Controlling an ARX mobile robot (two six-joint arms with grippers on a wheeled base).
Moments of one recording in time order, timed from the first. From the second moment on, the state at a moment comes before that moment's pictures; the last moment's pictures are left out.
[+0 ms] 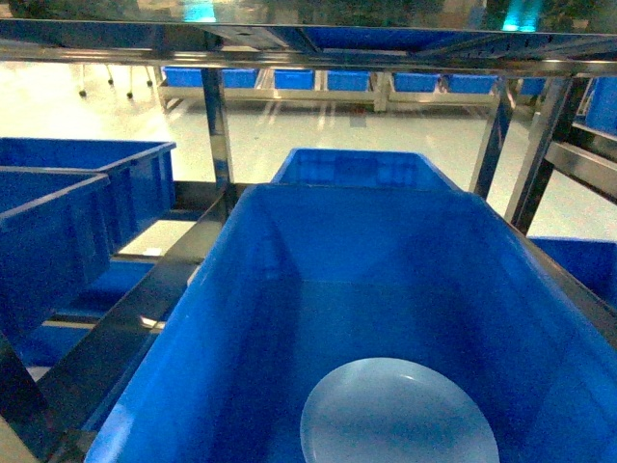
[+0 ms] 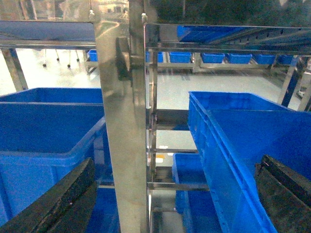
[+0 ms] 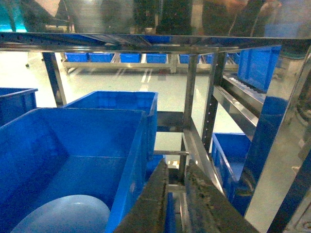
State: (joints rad) left arm 0.00 0.01 0.01 0.00 0.00 -0.01; right arm 0.00 0.01 0.02 0.00 0.00 0.01
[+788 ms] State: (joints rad) left arm 0.00 0.01 0.01 0.00 0.00 -0.01; right arm 0.00 0.01 0.02 0.00 0.00 0.01
